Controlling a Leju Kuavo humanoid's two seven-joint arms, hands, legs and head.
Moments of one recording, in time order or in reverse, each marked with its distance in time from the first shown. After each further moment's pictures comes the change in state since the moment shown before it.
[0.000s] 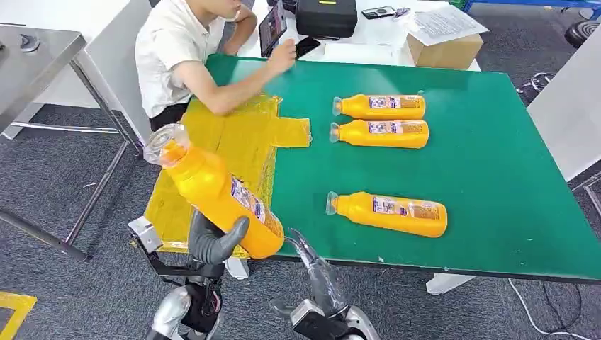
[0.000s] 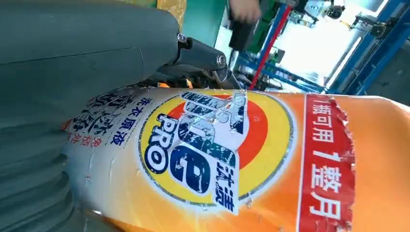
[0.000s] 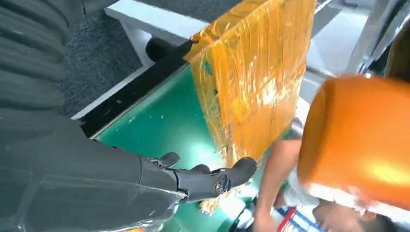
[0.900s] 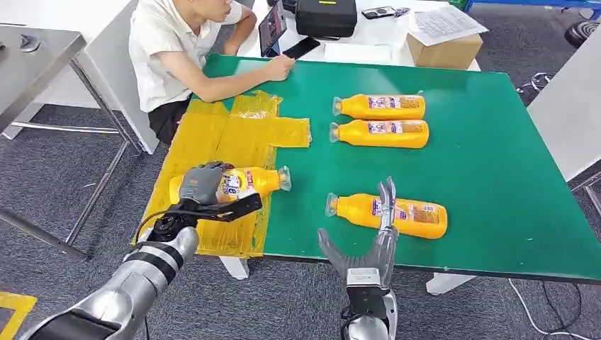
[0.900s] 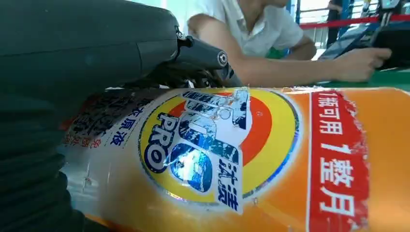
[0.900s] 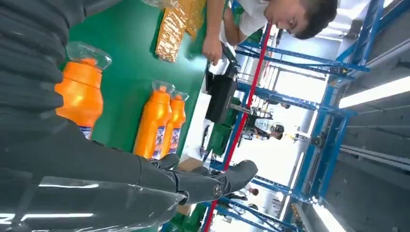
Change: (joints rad) left arm -0.581 0.125 0.061 0.877 -1.481 0.305 0.370; right arm 0.079 0.128 -0.236 -0.378 -0.064 -0.272 -0.001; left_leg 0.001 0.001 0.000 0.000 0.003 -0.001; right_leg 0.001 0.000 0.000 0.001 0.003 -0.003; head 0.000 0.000
